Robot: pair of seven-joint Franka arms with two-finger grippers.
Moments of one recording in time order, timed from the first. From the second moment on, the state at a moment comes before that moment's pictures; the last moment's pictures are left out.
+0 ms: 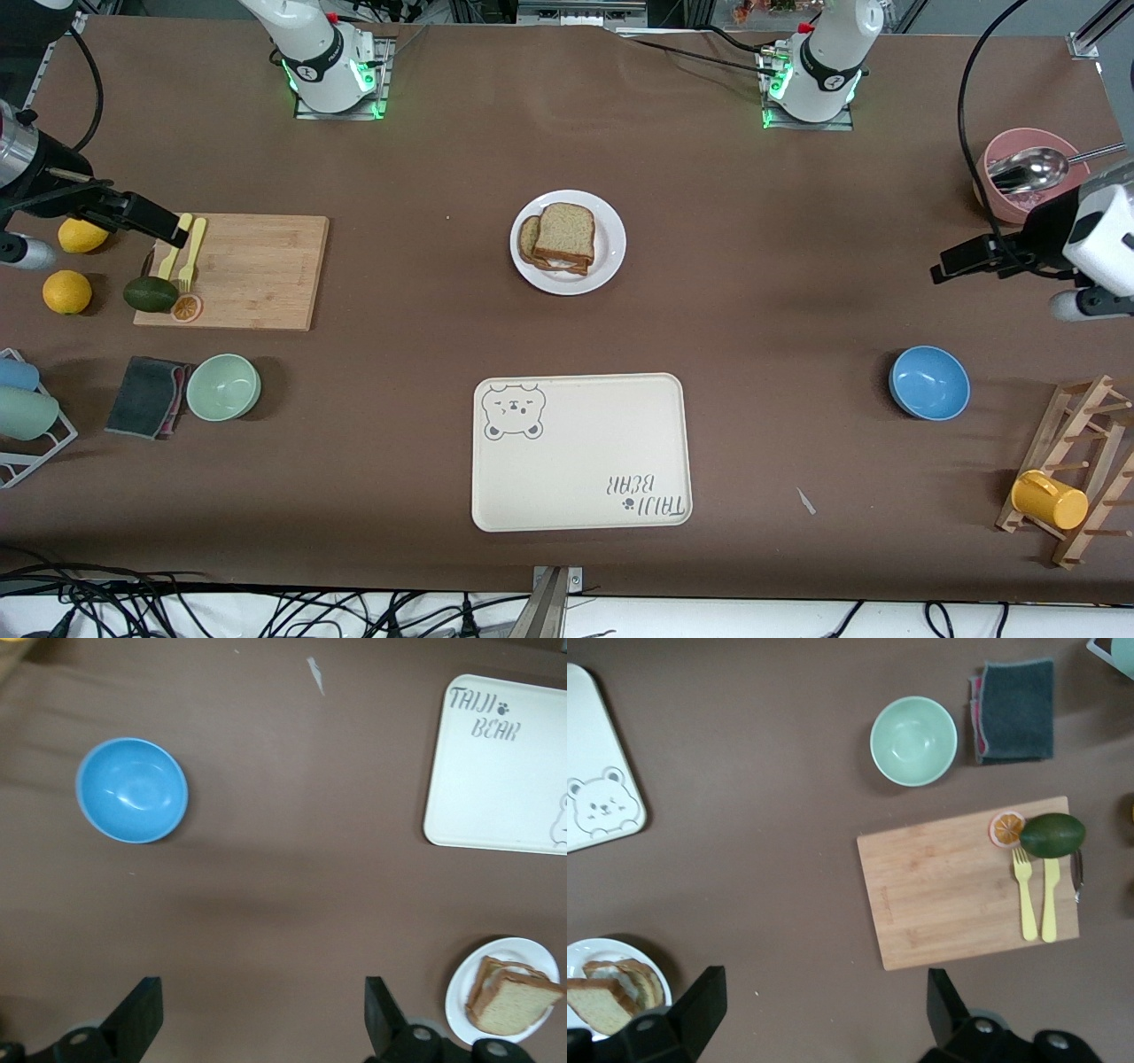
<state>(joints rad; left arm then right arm) 0.10 0.19 -0.08 -1.51 -0.18 1.60 -0.12 -0.07 0.05 0.10 -1.59 0.04 1.57 0.26</state>
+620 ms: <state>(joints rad) 0.08 0.27 -0.12 -1.70 -0.35 1.84 -0.12 -0.08 0.03 0.10 -1.62 0.02 1.56 0.17</state>
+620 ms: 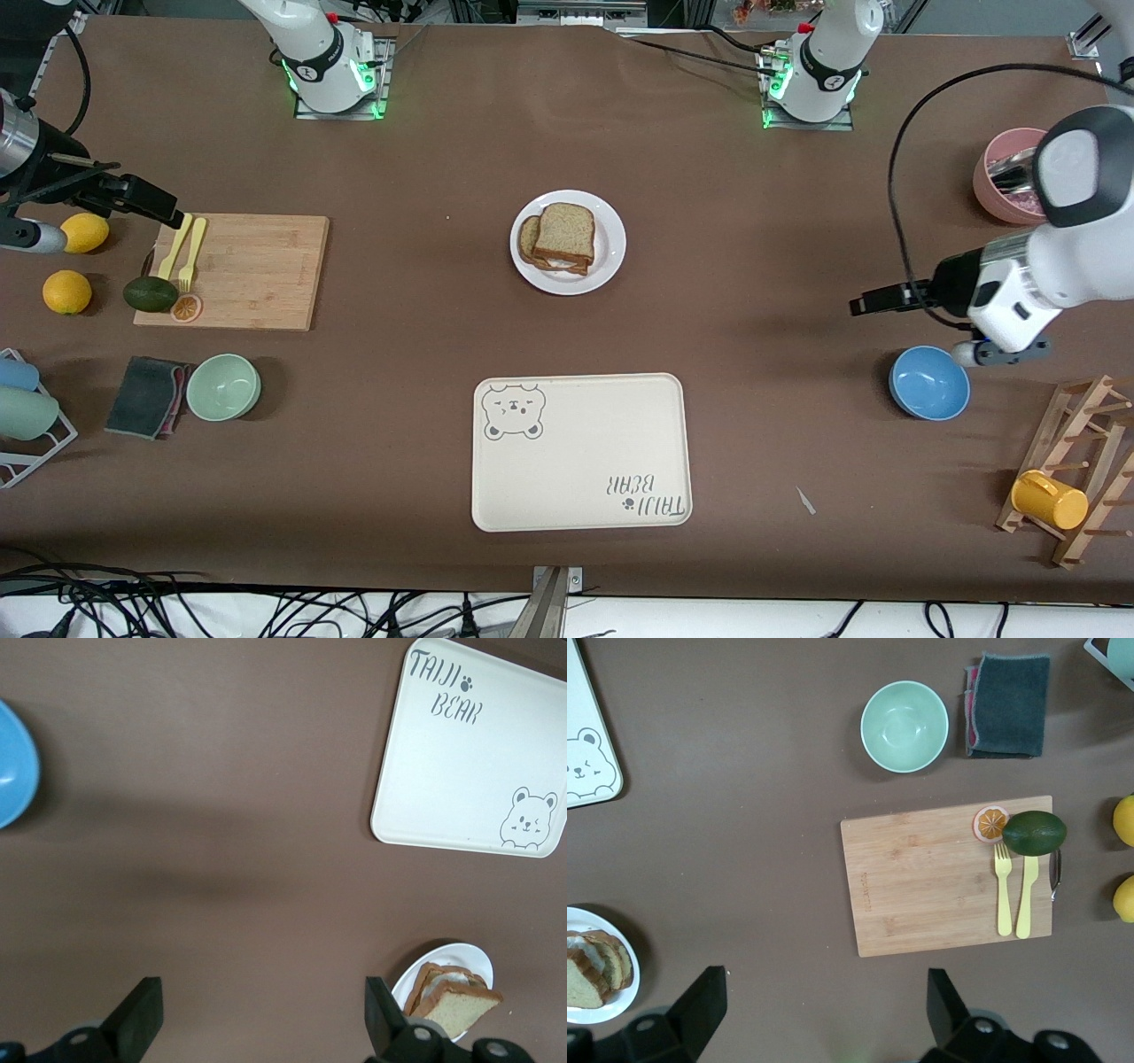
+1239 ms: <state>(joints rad) 0.07 0.26 -0.23 -1.99 -0.68 2.19 -0.01 -0.08 0.03 0.10 -1.62 -0.04 1.61 0.11</state>
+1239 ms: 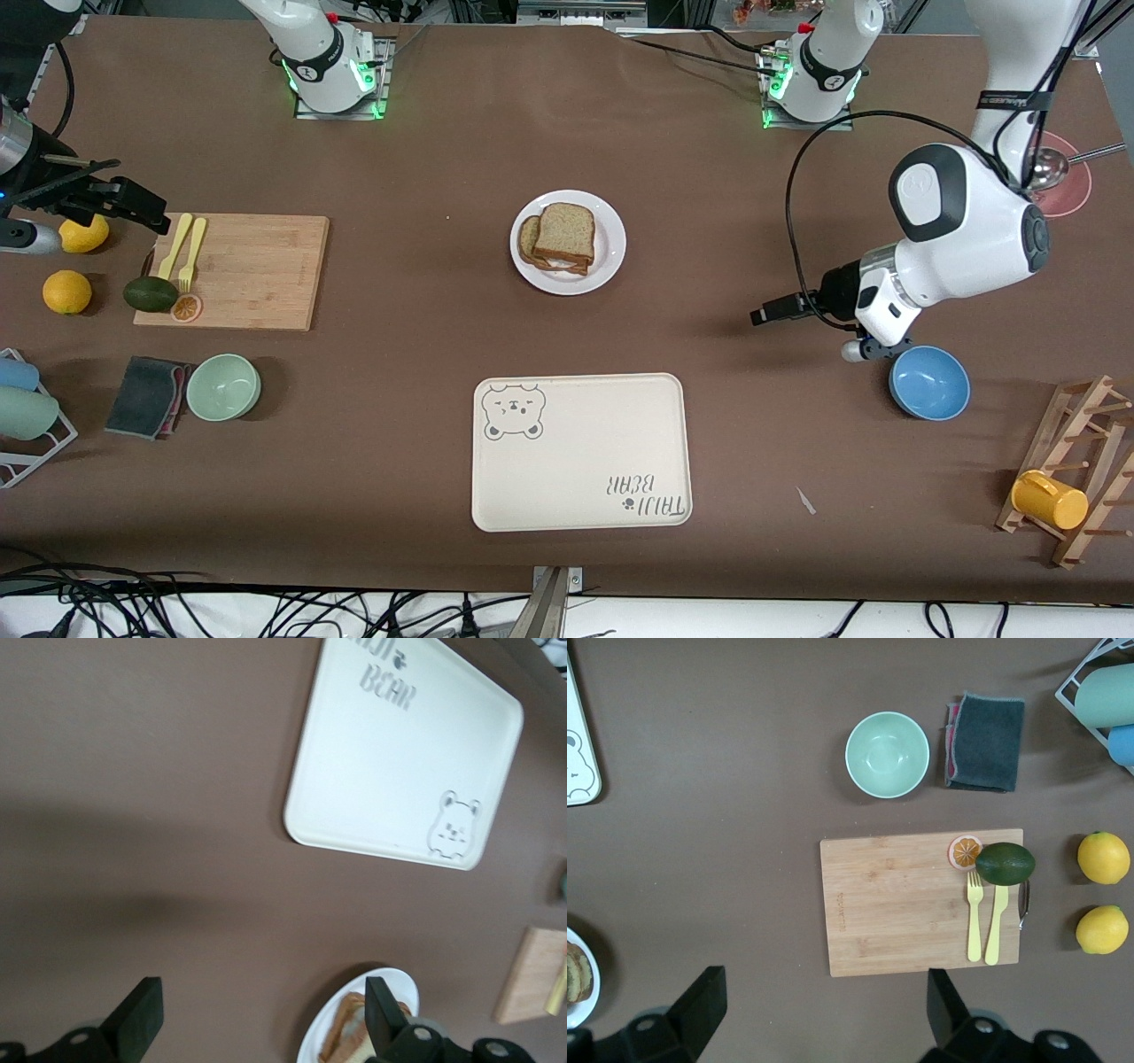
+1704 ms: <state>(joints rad) 0.01 0.31 -0.31 -2.13 -0.90 2.34 0.18 -0.08 0.01 0.11 -1.62 -0.04 1.63 0.11</state>
